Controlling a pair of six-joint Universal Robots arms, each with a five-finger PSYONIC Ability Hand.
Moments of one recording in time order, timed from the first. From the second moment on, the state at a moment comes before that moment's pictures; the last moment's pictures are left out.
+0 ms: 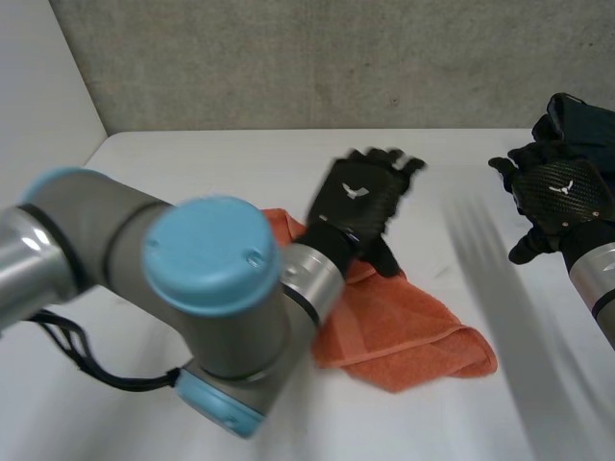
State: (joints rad) left arm 3.85 -2.10 -1.26 3.40 -1.60 3.19; right arm 1.68 -1.48 1.91 -0.40 1.31 2.68; left_hand 0.20 0.22 0.23 0.22 0.05; right_hand 0.24 0.22 0.22 0.22 0.04
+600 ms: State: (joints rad) left arm 3.88 -1.94 -1.63 3.29 -1.47 3.53; right arm 1.70 -1.50 1.90 0.02 1.28 2.56; left_hand 0.40 0.41 0.41 0.41 0.24; right_hand 0.24 0.22 0.22 0.22 0.04
